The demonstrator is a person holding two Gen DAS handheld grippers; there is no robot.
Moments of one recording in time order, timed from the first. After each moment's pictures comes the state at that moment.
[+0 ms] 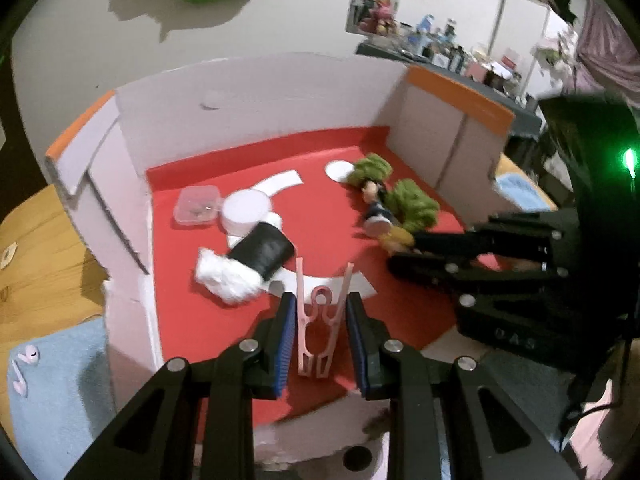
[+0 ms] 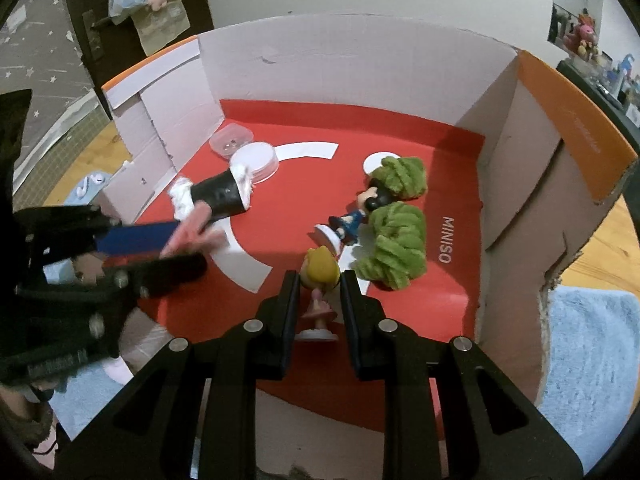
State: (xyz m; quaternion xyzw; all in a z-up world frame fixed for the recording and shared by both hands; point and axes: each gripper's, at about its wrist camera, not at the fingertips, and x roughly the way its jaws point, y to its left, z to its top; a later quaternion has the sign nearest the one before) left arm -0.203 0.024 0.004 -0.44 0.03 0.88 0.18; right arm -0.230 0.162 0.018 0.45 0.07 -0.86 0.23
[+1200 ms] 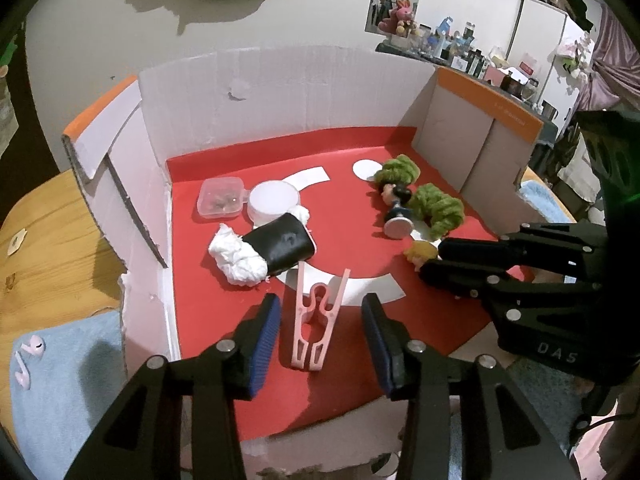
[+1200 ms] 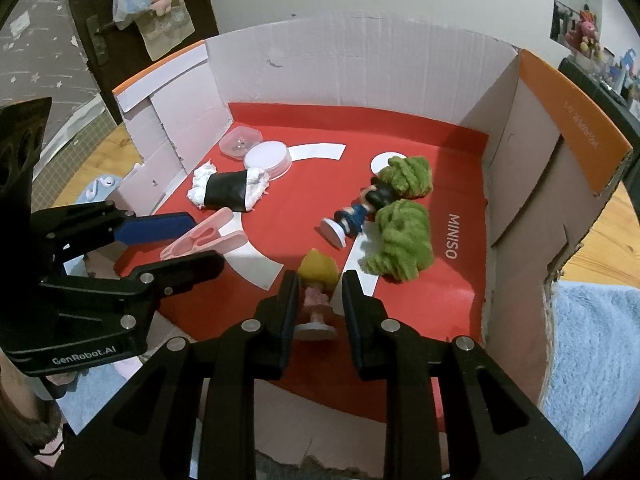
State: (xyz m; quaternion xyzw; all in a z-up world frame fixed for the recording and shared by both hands) left arm -0.212 0.012 0.001 -0.44 0.01 0.89 0.15; right arm -0.223 0.164 0.021 0.45 0.06 -0.86 0.24
